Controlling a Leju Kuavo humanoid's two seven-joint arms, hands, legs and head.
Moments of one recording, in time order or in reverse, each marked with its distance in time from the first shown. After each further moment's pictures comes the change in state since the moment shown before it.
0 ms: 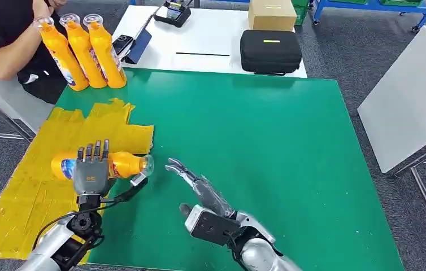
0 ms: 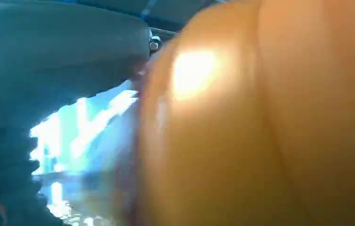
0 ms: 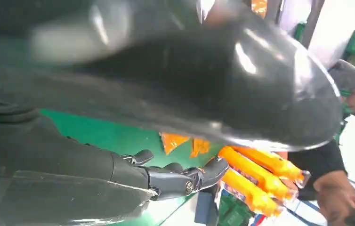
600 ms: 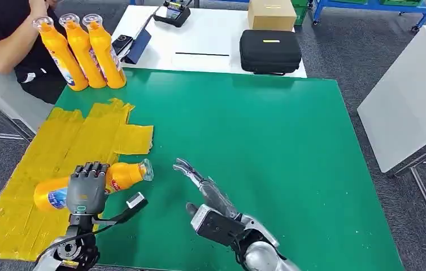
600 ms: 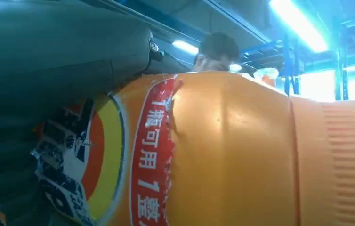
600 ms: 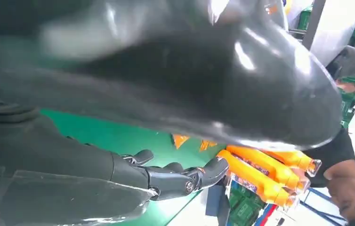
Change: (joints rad) left arm 0.308 -0.087 0.385 -0.390 0.000 0.000 -0.479; right arm 0.027 -0.015 -0.013 -0.007 -0.009 -0.044 -0.001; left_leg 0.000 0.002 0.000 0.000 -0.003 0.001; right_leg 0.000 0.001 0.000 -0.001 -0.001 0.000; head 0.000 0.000
